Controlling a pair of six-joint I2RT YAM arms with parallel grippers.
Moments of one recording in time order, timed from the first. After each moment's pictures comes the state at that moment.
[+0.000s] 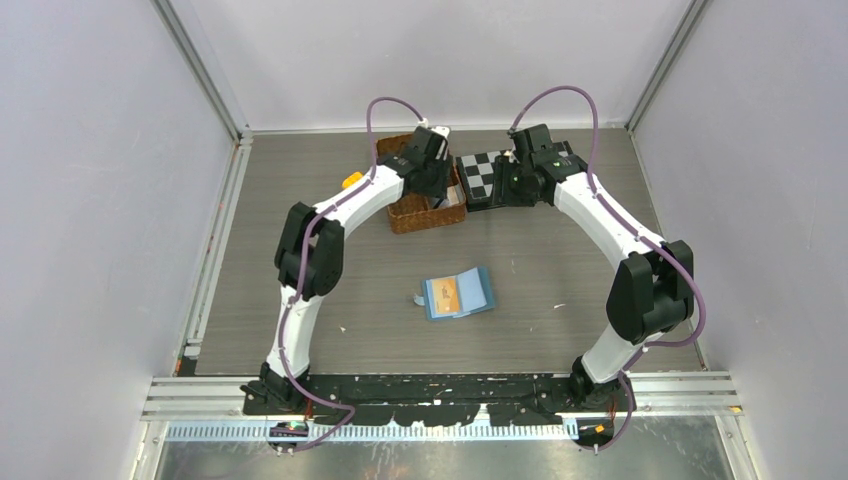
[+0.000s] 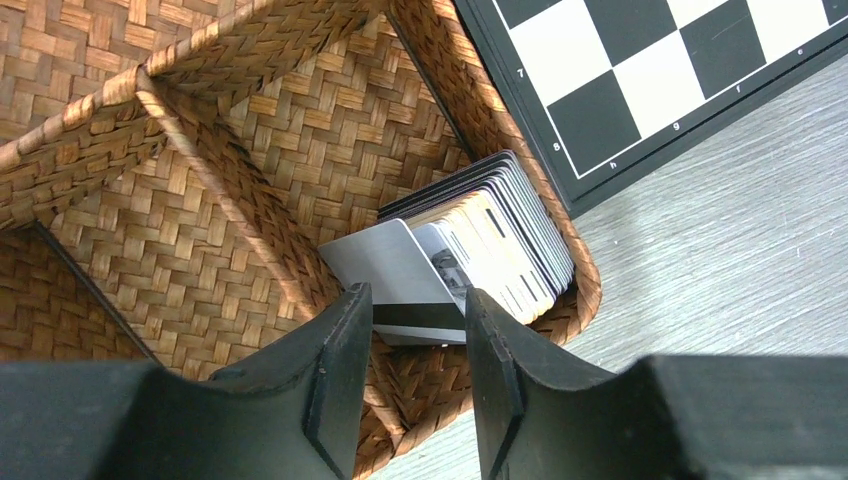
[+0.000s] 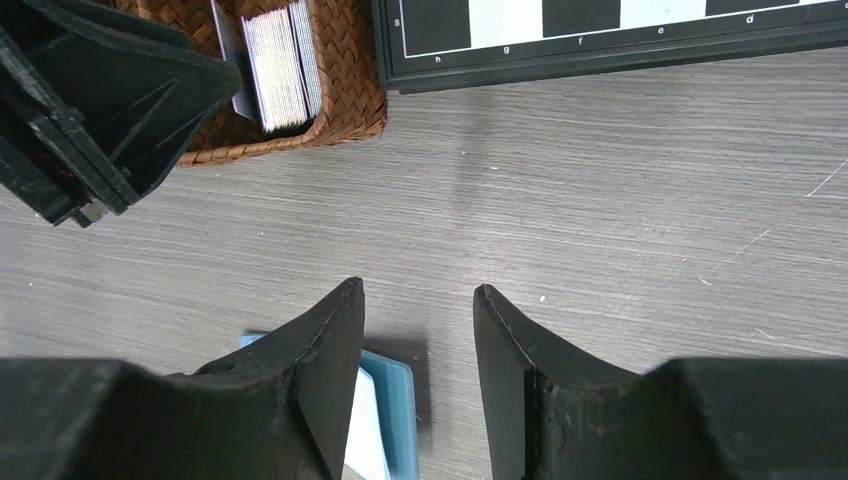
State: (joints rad) left arm -0.59 2.18 1.88 -0.49 -0.03 -0.29; right arm 0.33 1.66 1.43 -0.65 -0.04 0.34
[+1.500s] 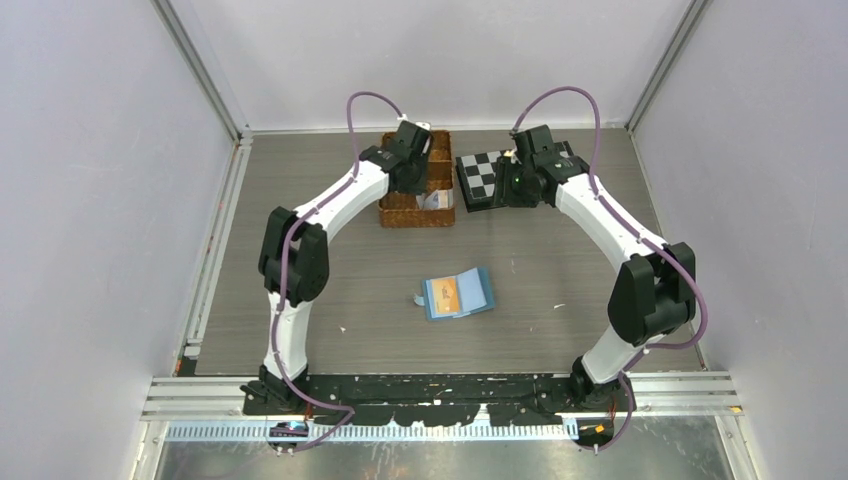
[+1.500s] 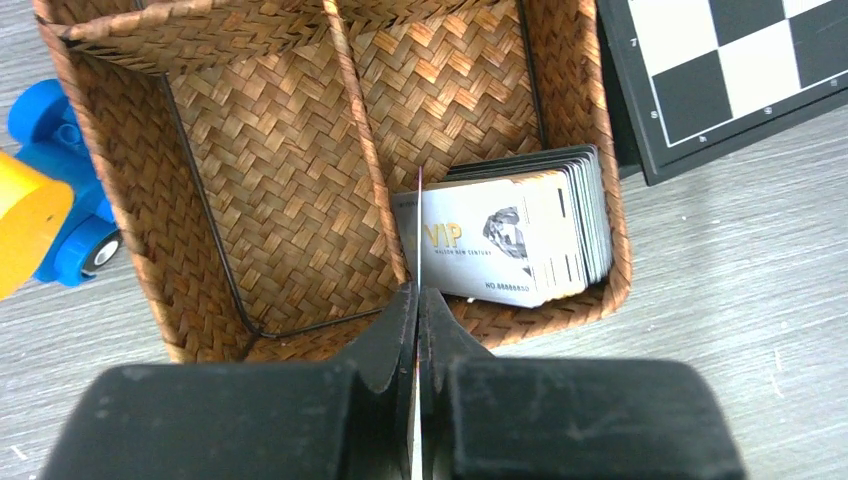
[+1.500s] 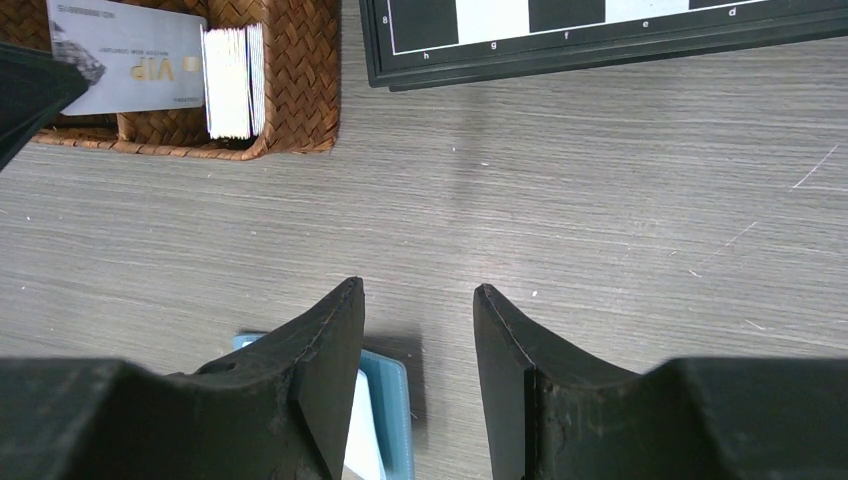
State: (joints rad) left arm -0.55 2.09 1.84 -0.62 -0.13 -0.32; right arm 0.32 1.65 1.42 -0.65 -0.03 0.34
